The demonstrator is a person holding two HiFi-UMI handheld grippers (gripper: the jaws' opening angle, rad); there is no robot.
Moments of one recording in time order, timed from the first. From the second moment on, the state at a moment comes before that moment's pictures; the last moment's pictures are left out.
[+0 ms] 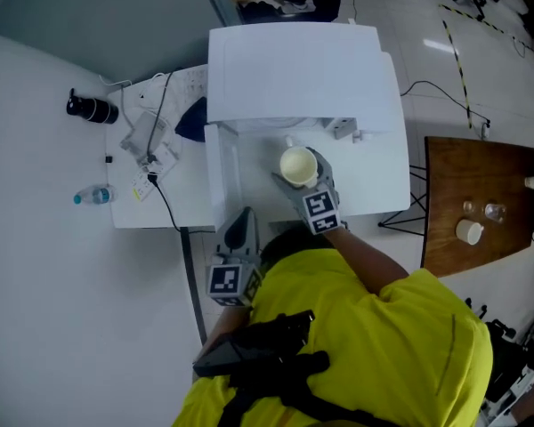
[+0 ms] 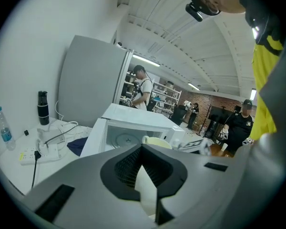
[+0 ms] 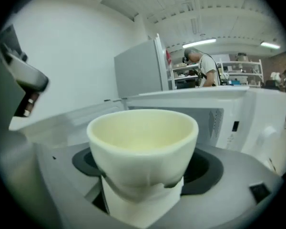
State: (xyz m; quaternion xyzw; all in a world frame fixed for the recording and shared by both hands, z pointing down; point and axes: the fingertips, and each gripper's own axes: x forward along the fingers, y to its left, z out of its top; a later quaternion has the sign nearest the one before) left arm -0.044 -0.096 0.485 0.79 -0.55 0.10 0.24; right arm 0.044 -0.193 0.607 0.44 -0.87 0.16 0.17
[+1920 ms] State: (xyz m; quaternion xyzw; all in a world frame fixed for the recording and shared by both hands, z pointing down) left arm -0.422 -0.024 0.569 0.76 -0.59 0.06 0.27; right arm -0.315 -0.167 0.778 0.48 -0.83 0.16 0.22
